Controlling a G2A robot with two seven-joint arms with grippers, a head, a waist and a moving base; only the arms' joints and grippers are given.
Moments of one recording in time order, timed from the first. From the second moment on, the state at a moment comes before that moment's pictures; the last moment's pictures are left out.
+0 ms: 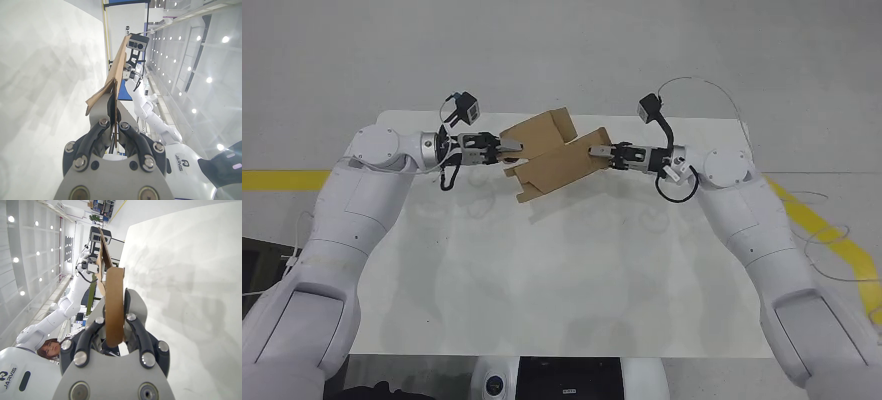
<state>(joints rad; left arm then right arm) 0.48 -1.08 -0.94 -0.81 -0.59 -0.28 -1.31 -0.50 -1.27 0.92 -0.76 0.36 -0.52 1.07</state>
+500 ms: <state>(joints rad) 0.50 -1.08 -0.96 -0.89 -0.59 -0.38 -1.43 -0.54 -1.27 0.97 -0.85 0.62 -0.58 1.24</state>
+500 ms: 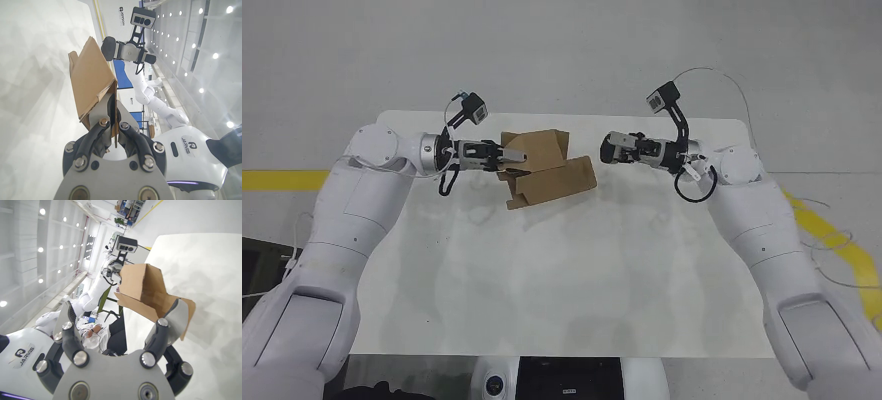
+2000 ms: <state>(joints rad) 0.58 -1.03 -1.00 -1.07 -0.64 -0.34 -1.48 -0.50 -1.31 0.84 -0.87 0.80 -0.48 1.34</state>
